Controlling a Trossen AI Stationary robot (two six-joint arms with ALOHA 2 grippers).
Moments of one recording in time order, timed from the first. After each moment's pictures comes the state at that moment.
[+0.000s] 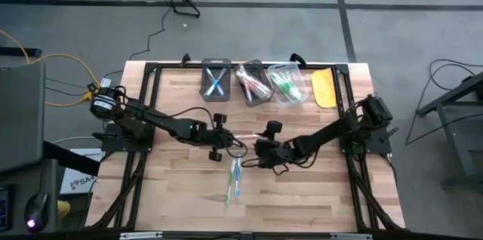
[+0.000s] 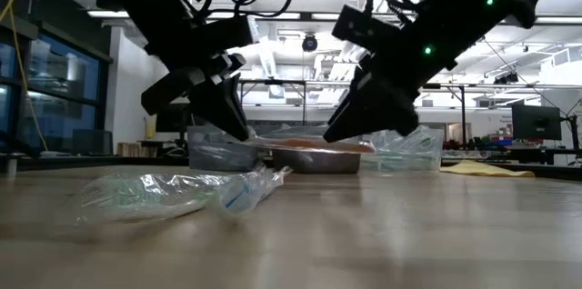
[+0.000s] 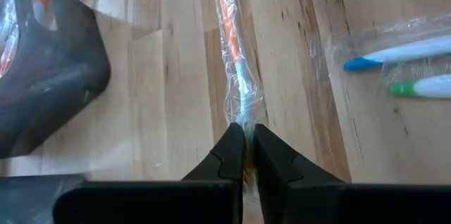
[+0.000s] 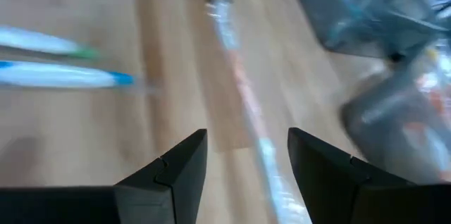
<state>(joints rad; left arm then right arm) -0.17 1.61 0.89 -0.18 -0.40 0.19 0.32 1.80 0.91 0.04 0.72 0.13</state>
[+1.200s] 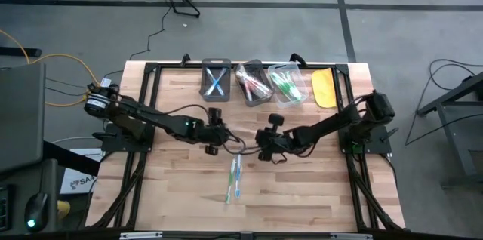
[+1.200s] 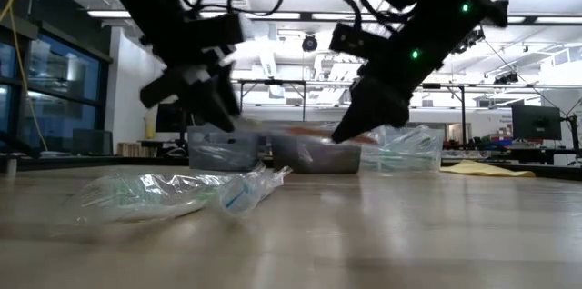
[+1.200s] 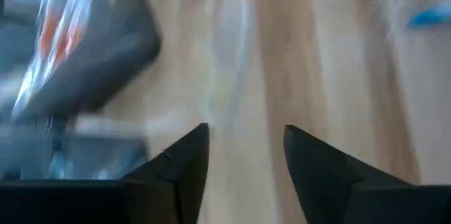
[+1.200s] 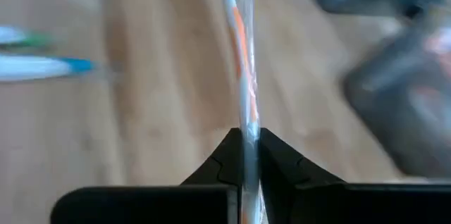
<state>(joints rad) -0.17 1.54 0.89 -0.30 -0.52 0.21 0.21 1.76 0.91 -0.08 0.62 0.20</state>
